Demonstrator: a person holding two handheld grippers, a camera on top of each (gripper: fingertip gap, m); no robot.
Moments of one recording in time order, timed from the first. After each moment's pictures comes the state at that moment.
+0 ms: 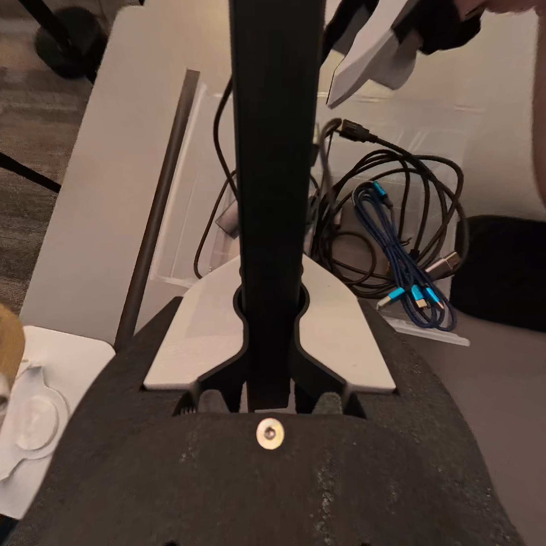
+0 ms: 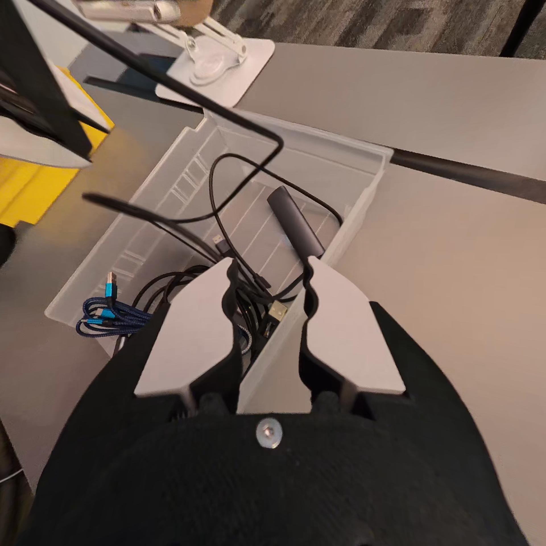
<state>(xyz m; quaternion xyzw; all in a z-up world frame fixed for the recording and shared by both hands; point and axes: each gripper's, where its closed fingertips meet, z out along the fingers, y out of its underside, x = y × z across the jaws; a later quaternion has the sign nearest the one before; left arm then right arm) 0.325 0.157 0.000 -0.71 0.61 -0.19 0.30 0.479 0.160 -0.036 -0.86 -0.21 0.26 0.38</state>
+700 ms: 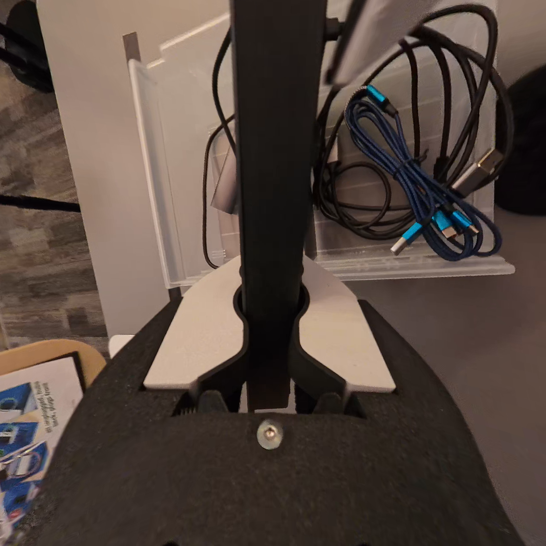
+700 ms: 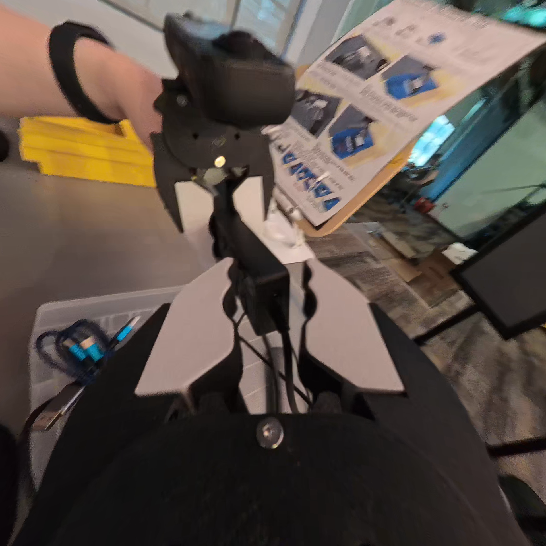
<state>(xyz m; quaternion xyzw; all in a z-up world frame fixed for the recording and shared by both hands) 0.321 0.142 -0.013 -0.62 0.74 -0.05 0.25 0.372 0.122 0.072 -0.58 -0.48 0.16 0.63</state>
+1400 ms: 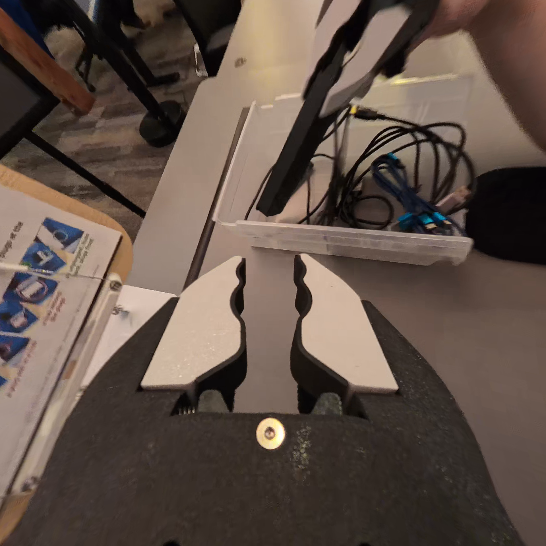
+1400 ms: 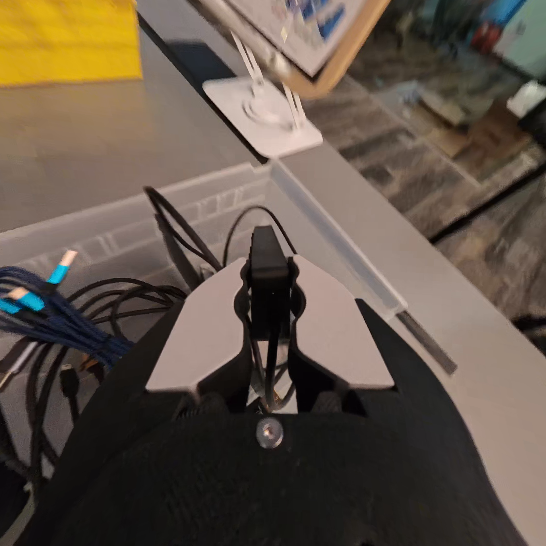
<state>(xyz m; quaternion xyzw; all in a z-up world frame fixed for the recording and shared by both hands) 0.223 0.140 0.041 -0.66 0.60 -0.17 0.42 0.411 0.172 -0.015 -0.74 -0.44 0.13 0.49</state>
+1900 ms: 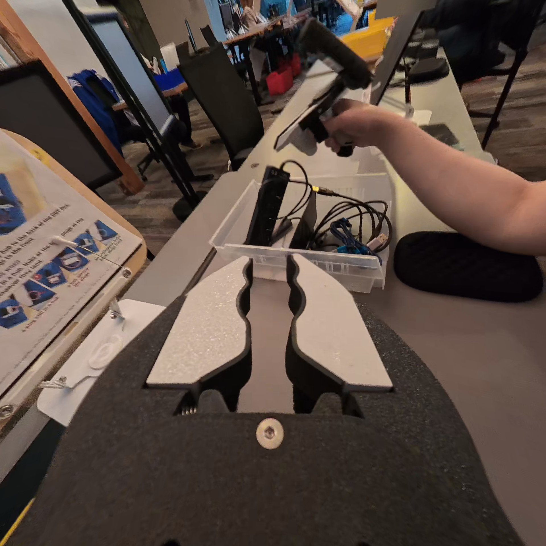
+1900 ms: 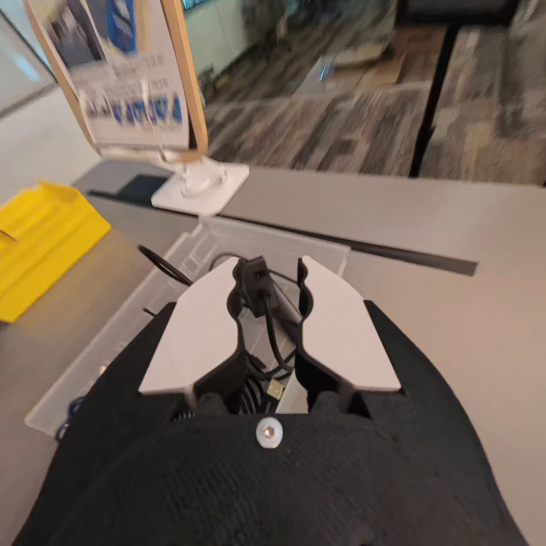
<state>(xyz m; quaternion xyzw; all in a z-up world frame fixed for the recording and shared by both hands) 0.160 0.060 0.085 -0.61 0.52 -0.26 0.55 0.477 0.198 0.019 -0.81 -0.13 0.24 0.52</state>
